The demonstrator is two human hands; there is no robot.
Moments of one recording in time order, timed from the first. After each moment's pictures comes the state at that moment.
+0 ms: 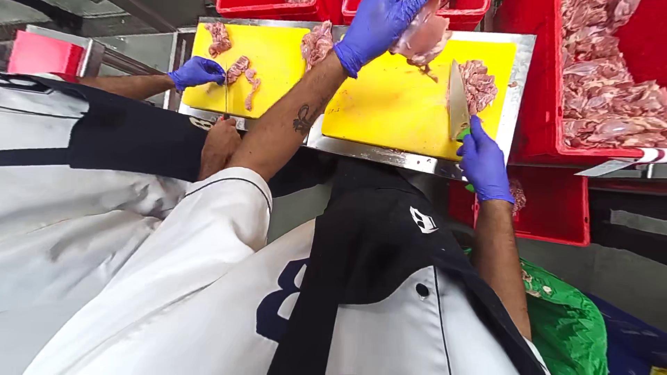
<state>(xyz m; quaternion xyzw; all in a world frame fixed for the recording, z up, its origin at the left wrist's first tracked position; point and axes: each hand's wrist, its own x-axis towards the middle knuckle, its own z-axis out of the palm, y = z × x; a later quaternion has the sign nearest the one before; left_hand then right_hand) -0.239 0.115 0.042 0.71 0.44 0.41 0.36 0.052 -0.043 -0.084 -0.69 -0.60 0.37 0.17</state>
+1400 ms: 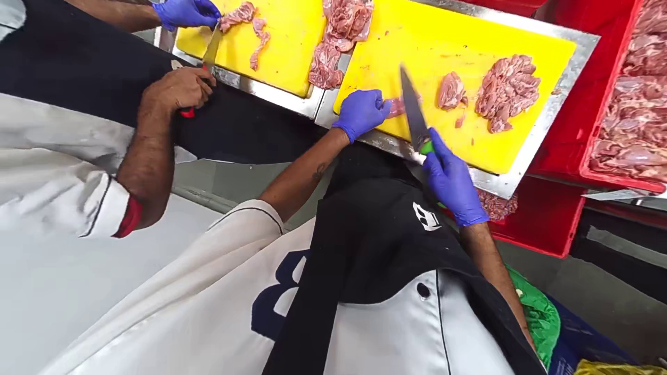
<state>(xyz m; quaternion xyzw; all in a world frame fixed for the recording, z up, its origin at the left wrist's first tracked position) -0.283 -0.015 -0.105 0.63 0.74 0.04 0.25 -0.010 -0.075 -0.076 -0.53 -0.68 0.49 0.14</state>
